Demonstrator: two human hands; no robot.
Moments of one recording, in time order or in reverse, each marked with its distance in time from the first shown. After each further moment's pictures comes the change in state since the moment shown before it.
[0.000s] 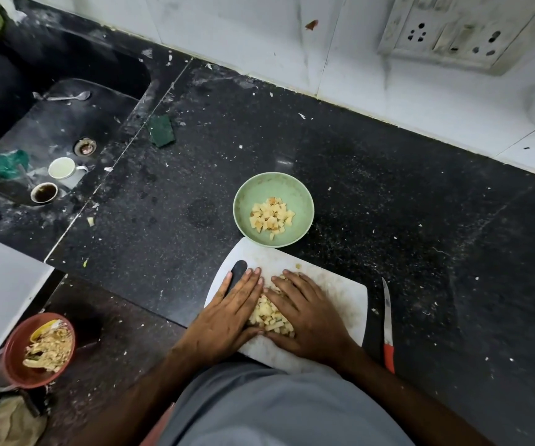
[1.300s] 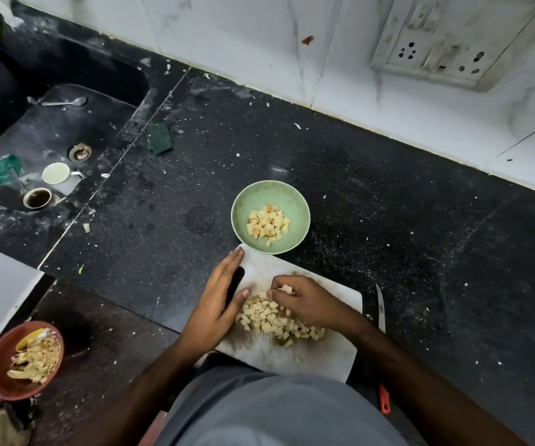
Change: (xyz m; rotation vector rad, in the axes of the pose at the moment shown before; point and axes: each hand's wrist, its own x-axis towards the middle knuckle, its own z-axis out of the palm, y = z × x) left_hand 0.019 -0.001 -0.038 -0.868 0.344 -0.324; right_hand 0.058 0.003 -0.065 0.916 -0.385 0.525
